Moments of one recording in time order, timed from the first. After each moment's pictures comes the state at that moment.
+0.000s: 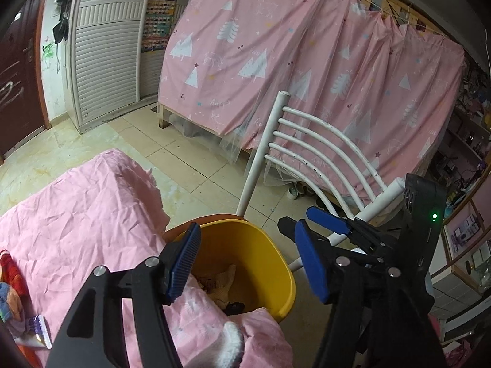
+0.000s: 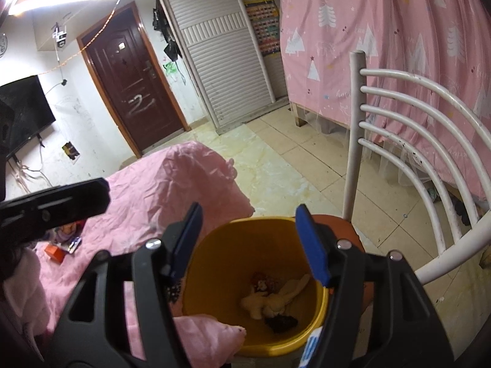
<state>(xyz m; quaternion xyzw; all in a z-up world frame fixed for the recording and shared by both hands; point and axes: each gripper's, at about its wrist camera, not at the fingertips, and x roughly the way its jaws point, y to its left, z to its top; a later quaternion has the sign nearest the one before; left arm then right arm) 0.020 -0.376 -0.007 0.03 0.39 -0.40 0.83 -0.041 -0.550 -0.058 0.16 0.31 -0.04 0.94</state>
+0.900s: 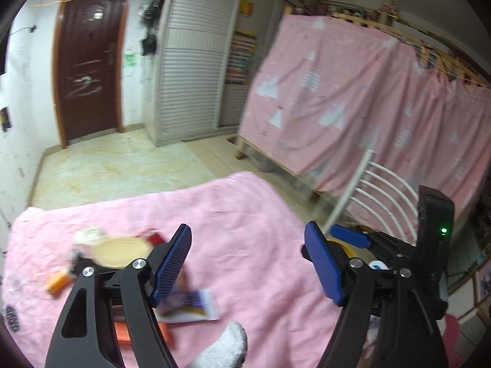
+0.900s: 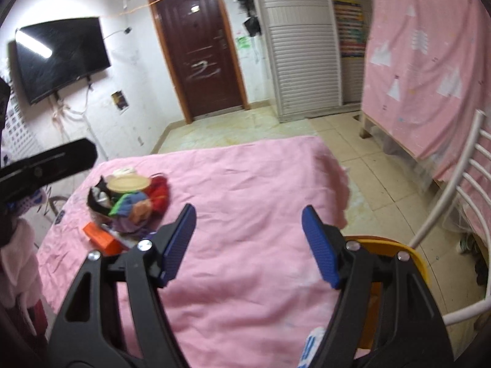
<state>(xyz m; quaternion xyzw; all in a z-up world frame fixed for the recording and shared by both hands) 0.035 -0.155 0.040 -0.02 0.33 -0.24 0.91 0.028 -0.366 -0.026 0.07 0.33 0.10 0.94</state>
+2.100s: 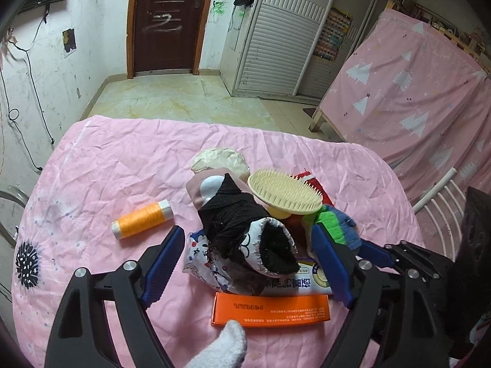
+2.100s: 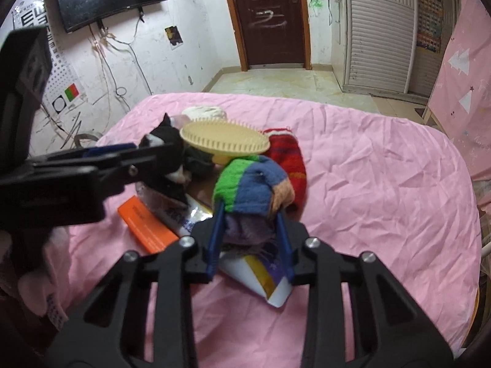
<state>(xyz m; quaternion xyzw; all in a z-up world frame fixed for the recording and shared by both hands) 0.084 -0.032 -0.042 -0.09 0.44 -0.08 0.89 0.074 -0.213 -0.068 -0.01 0.41 0.22 0.88</state>
